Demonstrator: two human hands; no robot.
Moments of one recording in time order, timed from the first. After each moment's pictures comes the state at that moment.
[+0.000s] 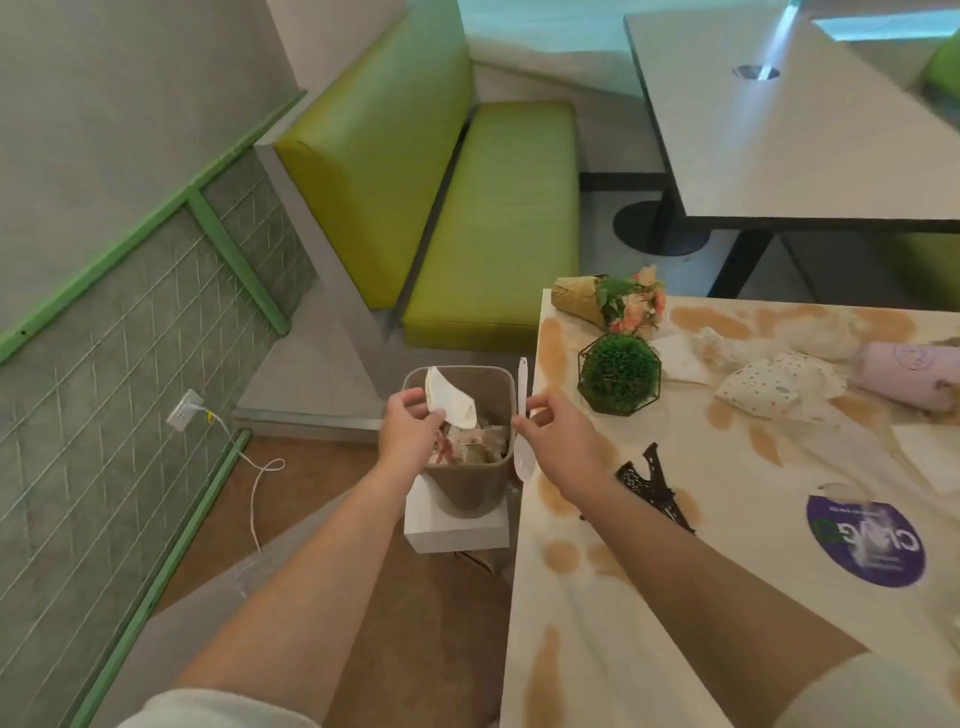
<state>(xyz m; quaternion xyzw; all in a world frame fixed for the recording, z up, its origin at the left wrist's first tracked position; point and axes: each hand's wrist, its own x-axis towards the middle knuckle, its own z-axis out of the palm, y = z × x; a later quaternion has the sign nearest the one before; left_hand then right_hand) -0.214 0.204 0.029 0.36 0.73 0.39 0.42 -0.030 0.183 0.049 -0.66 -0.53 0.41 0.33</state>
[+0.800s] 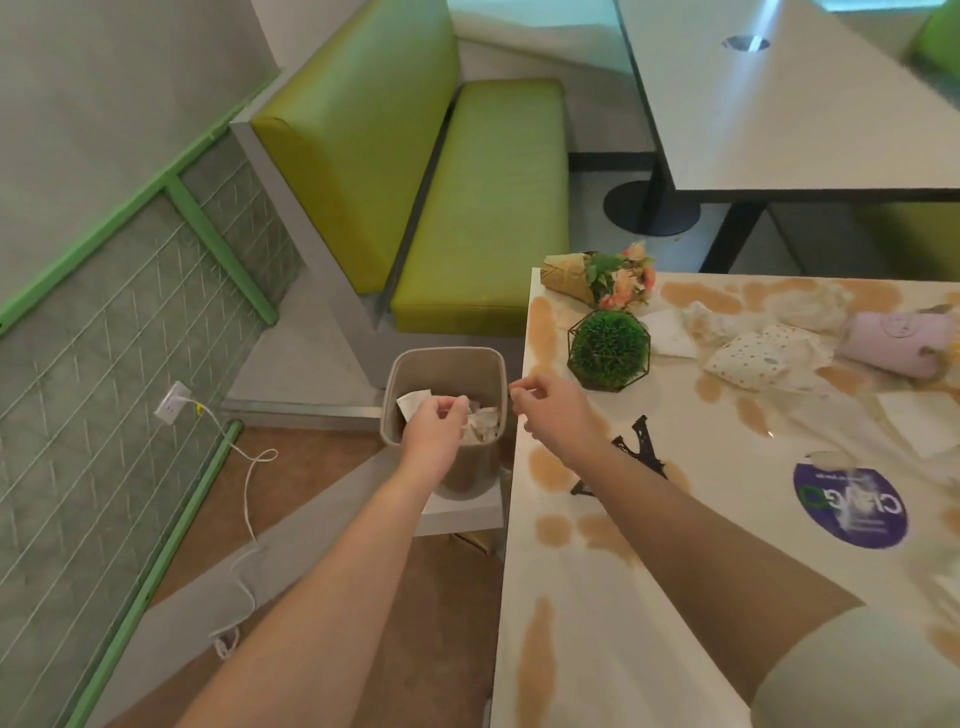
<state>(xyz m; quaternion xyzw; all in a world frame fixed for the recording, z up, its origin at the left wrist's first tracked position) -0.184 0.186 0.013 0.43 0.73 0.31 0.43 -0.029 0.198 0.035 -0.65 -0.52 0.45 0.32</state>
